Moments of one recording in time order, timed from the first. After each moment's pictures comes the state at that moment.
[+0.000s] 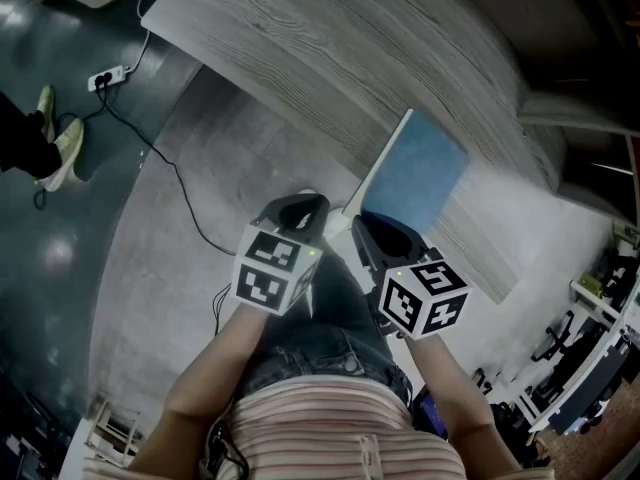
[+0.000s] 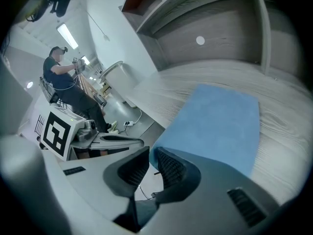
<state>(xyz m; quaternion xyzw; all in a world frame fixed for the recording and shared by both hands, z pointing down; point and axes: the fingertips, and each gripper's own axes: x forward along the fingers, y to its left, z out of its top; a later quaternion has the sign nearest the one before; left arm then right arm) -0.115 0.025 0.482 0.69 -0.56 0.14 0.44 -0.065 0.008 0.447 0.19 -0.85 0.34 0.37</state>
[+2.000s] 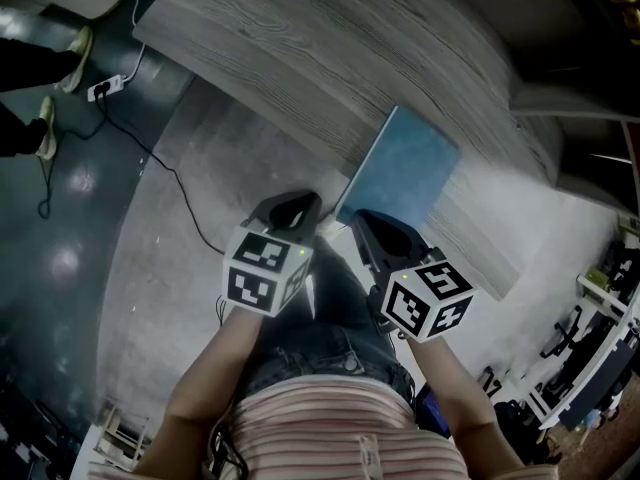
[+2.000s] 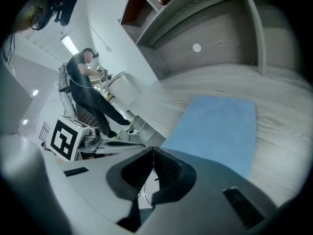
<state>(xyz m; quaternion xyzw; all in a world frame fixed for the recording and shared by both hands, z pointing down) -0.118 0.018 0.471 0.69 -0.57 0.15 0.43 -0.064 -0.003 0.427 0.18 -0.86 0.36 0.31</state>
